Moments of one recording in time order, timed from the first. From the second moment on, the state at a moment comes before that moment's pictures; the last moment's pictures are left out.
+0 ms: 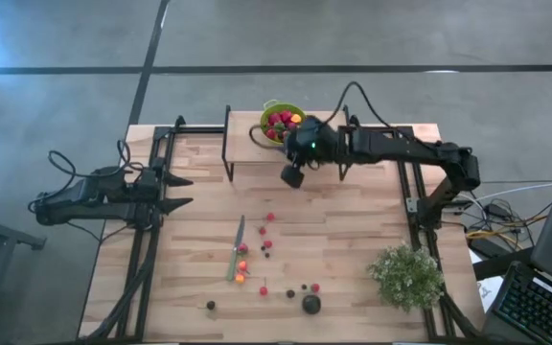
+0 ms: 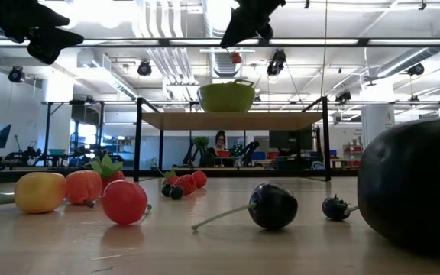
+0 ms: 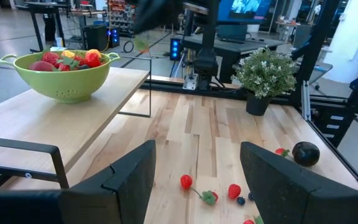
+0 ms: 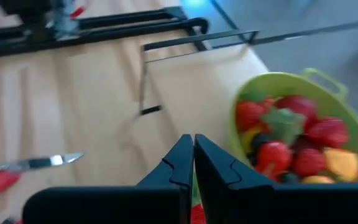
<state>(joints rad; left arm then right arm) 0.02 0.14 0.45 -0.50 -0.09 -0.09 -0.16 1.66 1.63 -0.62 0.26 0.07</state>
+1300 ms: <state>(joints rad) 0.02 0.14 0.45 -0.49 -0.09 -0.09 -0.41 1.72 1.61 -0.44 0.18 0.09</state>
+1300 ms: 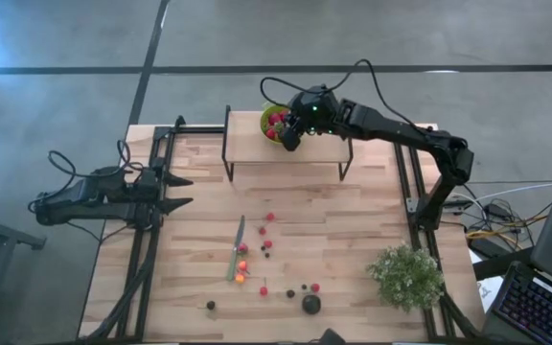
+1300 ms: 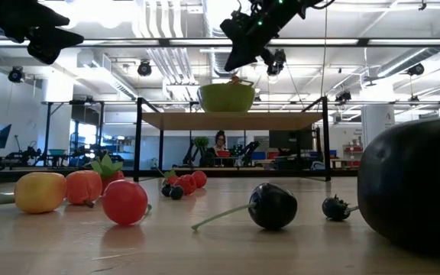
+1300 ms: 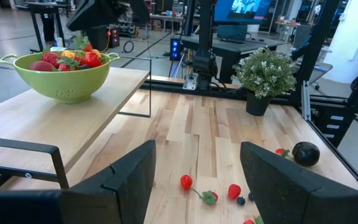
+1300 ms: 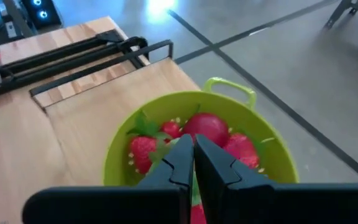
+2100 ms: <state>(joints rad) 0.02 0.14 0.45 -0.49 -0.09 -0.09 -0.37 1.70 1.69 -0.47 -0.16 0.14</state>
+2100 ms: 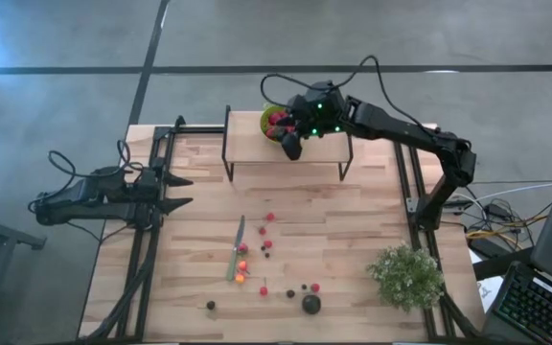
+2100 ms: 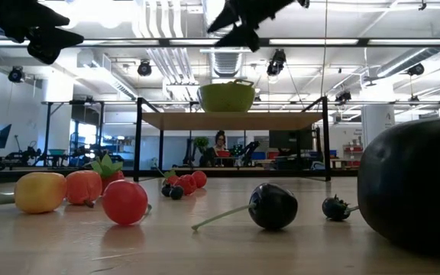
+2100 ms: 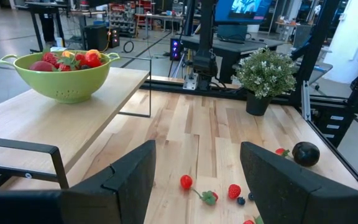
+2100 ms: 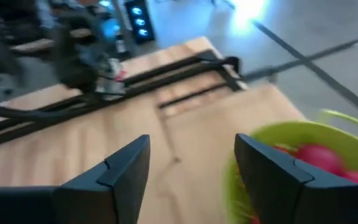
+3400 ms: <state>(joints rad) 0.02 0.14 0.45 -0.49 -0.09 -0.09 0.20 1.69 1.78 -0.67 0.00 0.05</state>
